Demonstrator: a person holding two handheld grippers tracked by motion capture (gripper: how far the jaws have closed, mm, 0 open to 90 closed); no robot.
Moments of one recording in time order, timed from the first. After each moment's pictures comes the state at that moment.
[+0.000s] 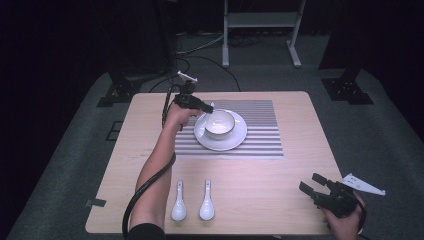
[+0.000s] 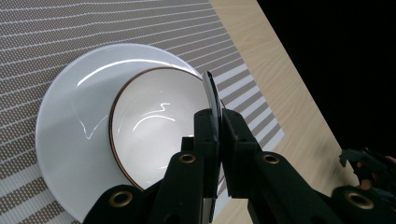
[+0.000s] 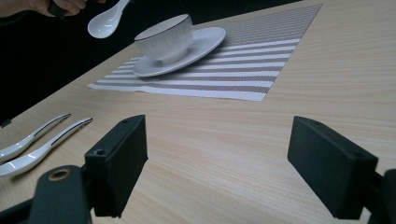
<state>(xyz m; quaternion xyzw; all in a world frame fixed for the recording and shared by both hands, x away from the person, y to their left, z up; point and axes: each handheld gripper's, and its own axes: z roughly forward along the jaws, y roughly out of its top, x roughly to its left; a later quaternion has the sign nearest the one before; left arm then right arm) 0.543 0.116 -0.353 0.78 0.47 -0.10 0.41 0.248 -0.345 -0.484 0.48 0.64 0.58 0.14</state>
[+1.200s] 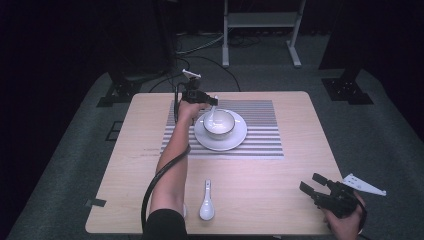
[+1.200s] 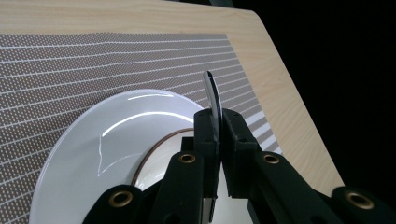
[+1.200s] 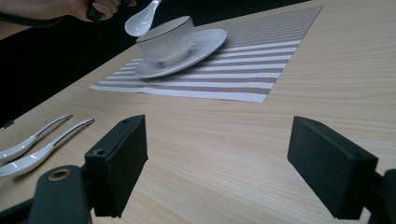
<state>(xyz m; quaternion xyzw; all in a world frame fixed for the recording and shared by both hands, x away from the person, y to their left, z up) 0.579 0.101 -0.379 0.72 0.52 -0.08 0.45 0.247 -0.345 -0.483 0.48 0.64 0.58 0.14</state>
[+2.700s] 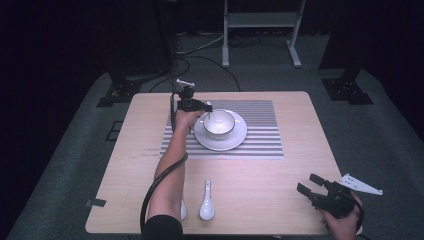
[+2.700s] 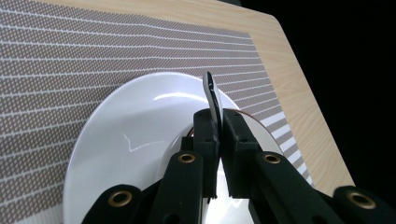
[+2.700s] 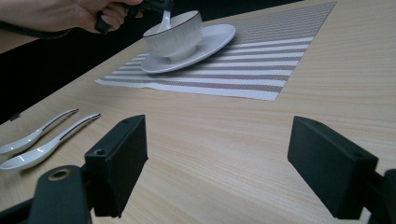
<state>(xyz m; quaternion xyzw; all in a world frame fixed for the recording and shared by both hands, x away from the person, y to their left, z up) 0.566 0.122 -0.404 0.71 0.54 -0.08 0.44 0.248 -0.338 -0.483 0.46 0.65 0.58 0.14</state>
